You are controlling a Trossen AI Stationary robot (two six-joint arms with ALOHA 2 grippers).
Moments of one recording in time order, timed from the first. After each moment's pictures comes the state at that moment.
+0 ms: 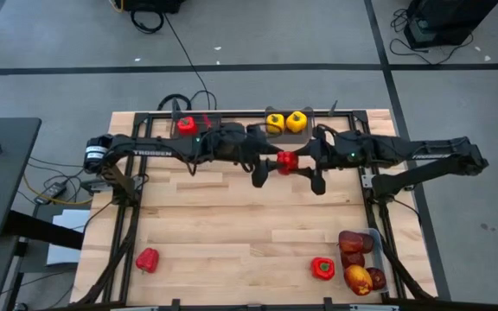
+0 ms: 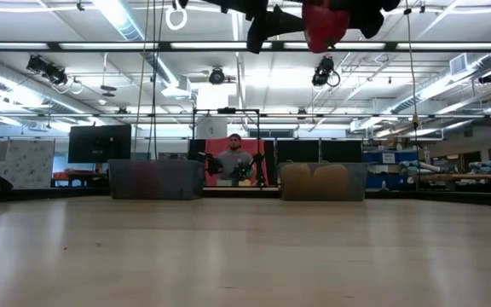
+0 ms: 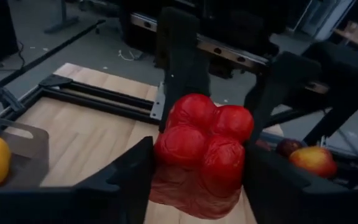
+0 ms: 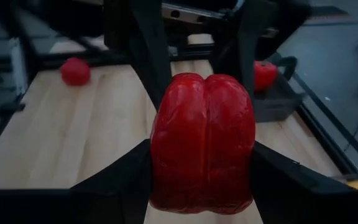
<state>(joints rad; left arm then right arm) 0.12 1.68 1.42 0.01 0.07 -0.25 0.00 1.01 0.98 -0.40 0.11 0.05</state>
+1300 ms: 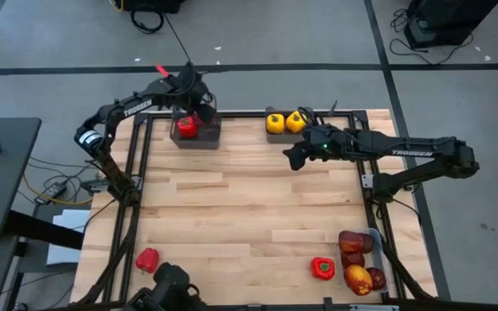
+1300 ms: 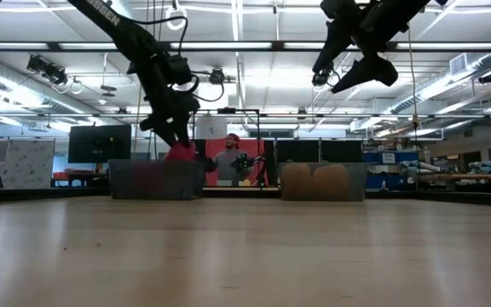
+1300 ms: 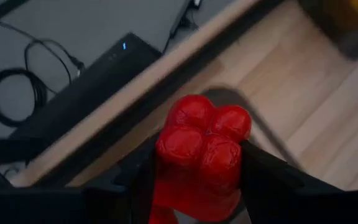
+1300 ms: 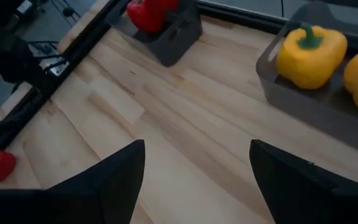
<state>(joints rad) 0.90 1.67 1.32 -0.67 0.09 0.00 -0.18 1.16 0.98 -0.52 0.23 0.74</state>
